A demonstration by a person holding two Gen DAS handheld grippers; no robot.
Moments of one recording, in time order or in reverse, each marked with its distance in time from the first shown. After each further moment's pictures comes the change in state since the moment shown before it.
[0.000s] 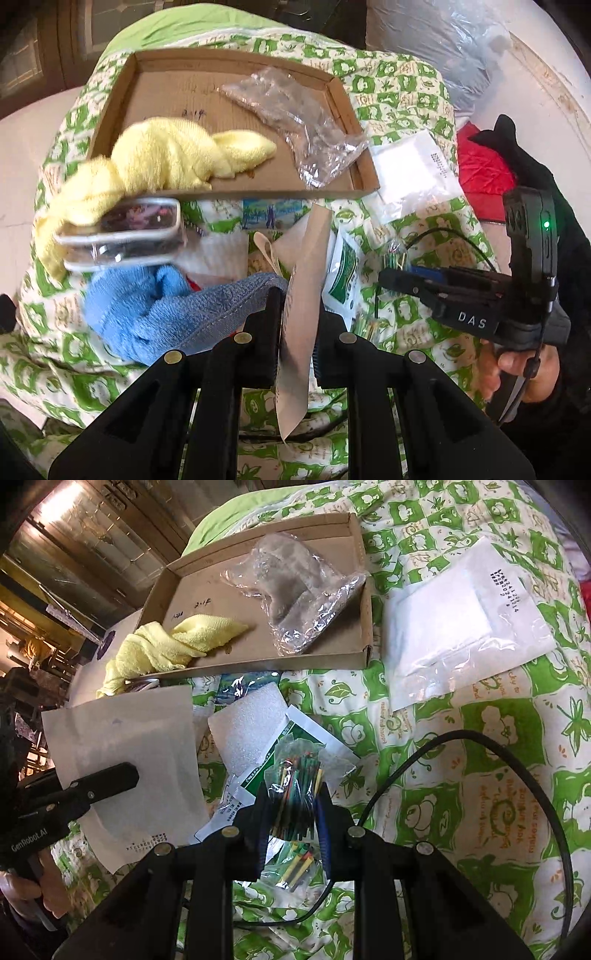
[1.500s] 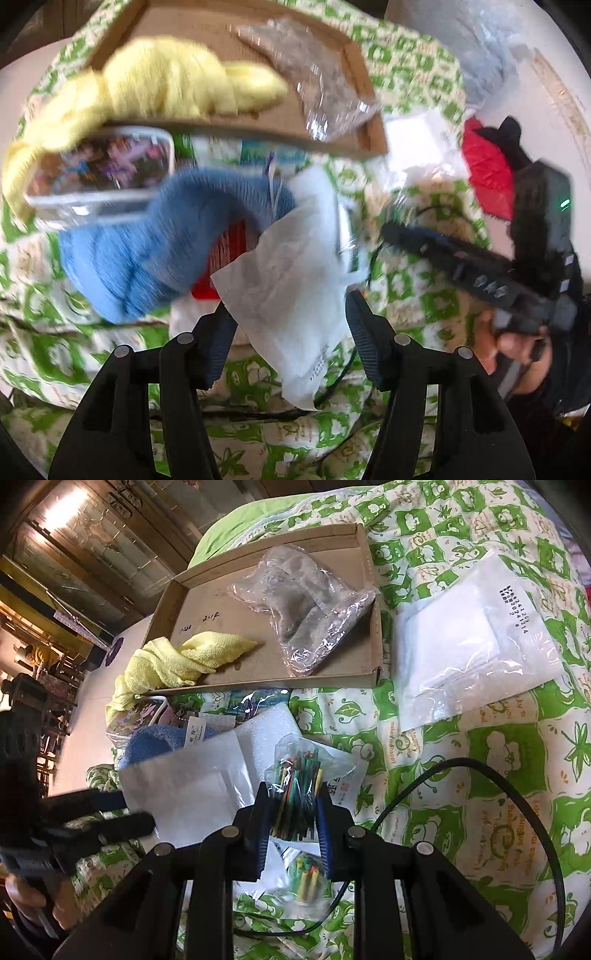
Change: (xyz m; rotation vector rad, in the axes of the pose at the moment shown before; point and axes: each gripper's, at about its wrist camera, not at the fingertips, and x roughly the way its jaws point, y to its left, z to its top) left arm 0.026 0.021 -0.022 -0.113 0.159 -0.081; right arm 0.001 -0.001 0.009 -0.009 -0.015 0.033
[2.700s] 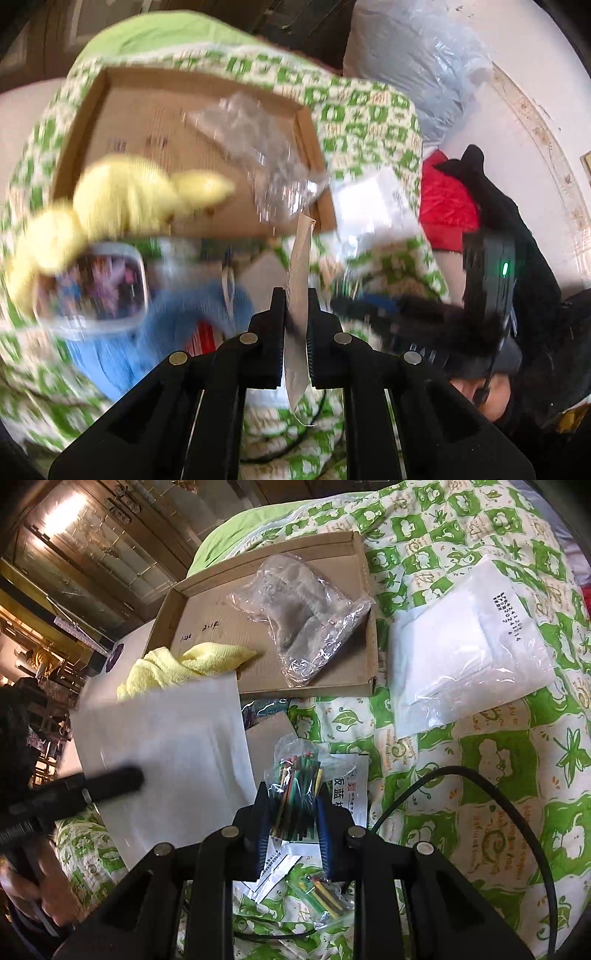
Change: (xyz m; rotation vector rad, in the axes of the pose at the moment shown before) left arm -0.044 -0.027 0.052 0.090 -0.194 -0.100; right arm -0.007 -0.005 0.004 0.012 -0.025 0.001
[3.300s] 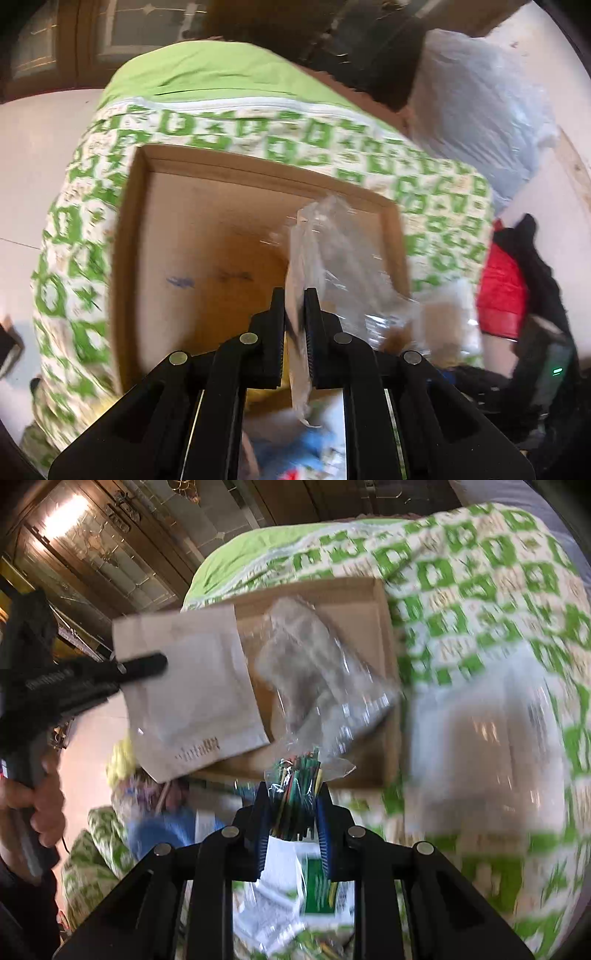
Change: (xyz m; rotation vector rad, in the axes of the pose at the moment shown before) left arm 0.026 0.081 0.122 -0.094 -0.055 0.150; right arm 0.015 0.020 0.079 -0.018 -0.045 -0.019
